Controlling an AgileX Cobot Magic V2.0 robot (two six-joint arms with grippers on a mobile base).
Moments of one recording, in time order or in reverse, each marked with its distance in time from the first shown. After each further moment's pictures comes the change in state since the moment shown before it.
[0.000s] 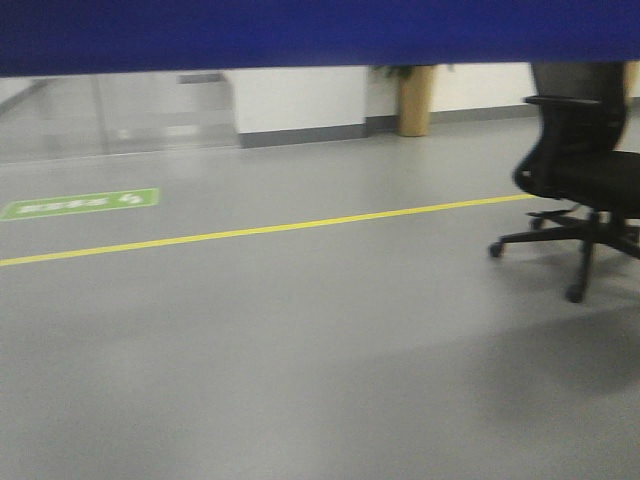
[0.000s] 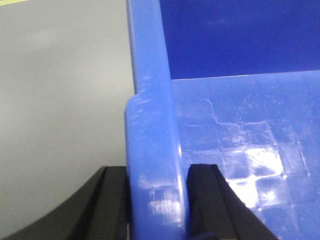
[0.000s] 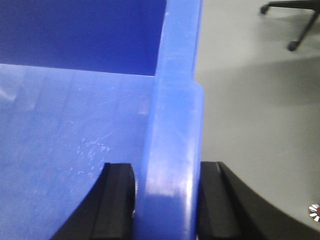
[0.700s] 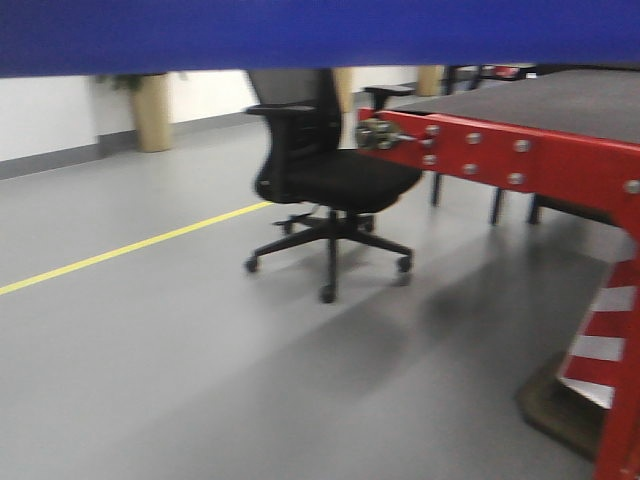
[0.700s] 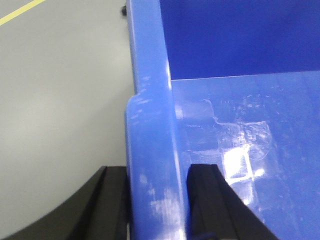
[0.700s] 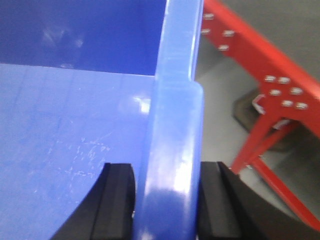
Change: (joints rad) left arm 0.000 0.000 0.000 0.000 -0.002 0.000; right arm 0.000 0.000 0.000 0.000 0.000 0.000
